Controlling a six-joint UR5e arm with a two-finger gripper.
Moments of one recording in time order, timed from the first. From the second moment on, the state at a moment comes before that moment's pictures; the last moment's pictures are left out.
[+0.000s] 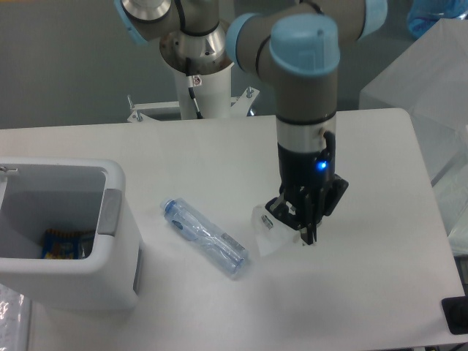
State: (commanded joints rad) arm 2.48 -1.87 -1.25 -0.94 1.38 -0.16
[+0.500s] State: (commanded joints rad) arm 2.35 -1.81 -1.25 -0.85 1.30 -0.14
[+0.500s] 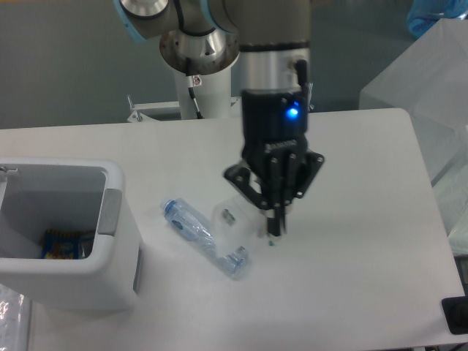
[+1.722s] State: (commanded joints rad) arm 2.06 -1.81 -1.33 -0.85 1.30 -0.13
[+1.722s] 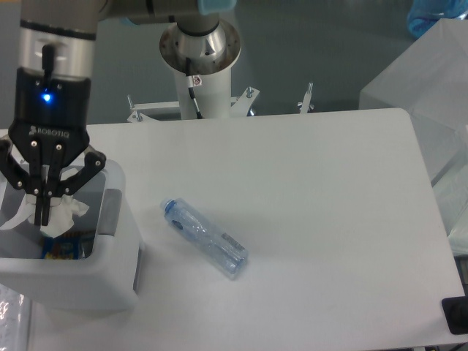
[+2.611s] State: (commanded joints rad) arm 2.05 -1.80 -1.36 -0.85 1.31 -0.12
